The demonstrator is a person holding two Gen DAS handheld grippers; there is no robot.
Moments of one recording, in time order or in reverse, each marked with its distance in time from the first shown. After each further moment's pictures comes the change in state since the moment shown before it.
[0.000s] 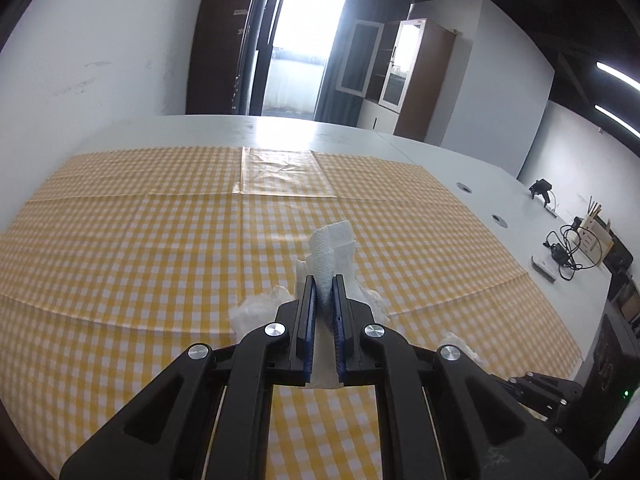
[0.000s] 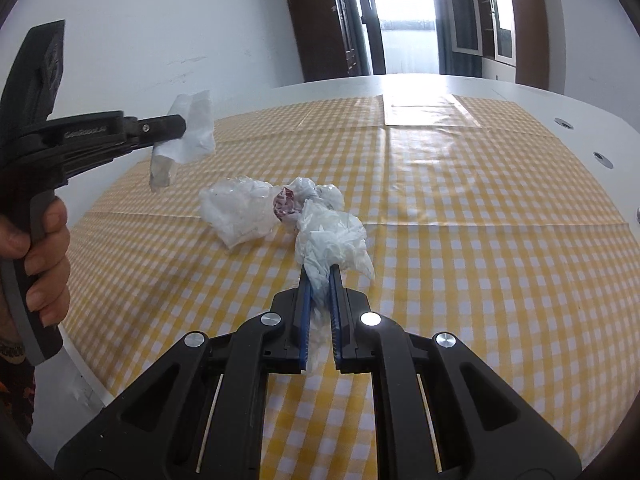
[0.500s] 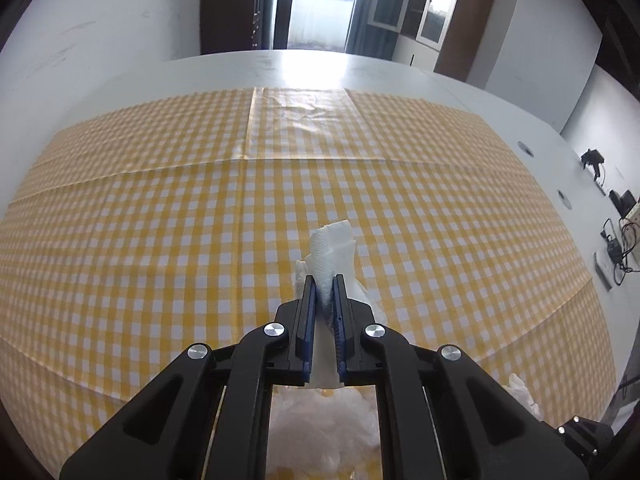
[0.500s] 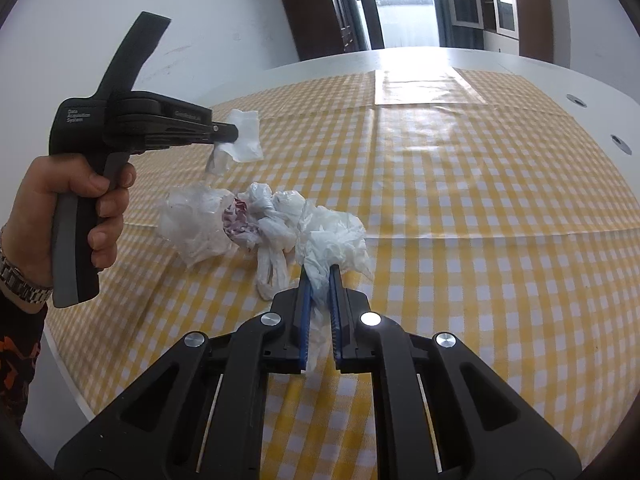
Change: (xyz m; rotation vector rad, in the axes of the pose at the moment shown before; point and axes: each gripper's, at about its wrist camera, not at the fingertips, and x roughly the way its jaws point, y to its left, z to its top) left arm 0.151 0.018 0.063 -0.027 0.262 0.125; right arm 0.050 -0.037 0.025 0.046 0.084 0.011
